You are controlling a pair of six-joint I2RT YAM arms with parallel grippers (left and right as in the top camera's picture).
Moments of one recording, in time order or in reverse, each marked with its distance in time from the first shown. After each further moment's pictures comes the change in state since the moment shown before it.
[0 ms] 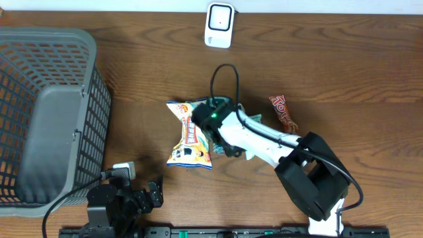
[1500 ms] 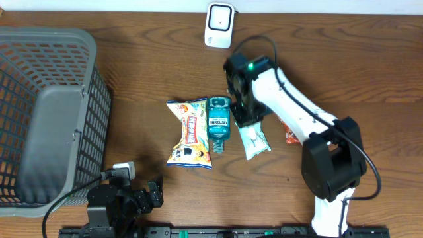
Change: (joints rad) left arm 0.000 0.000 0.000 0.000 0.000 0.000; right arm -0.292 0.031 0.343 -0.172 -0.495 -0.477
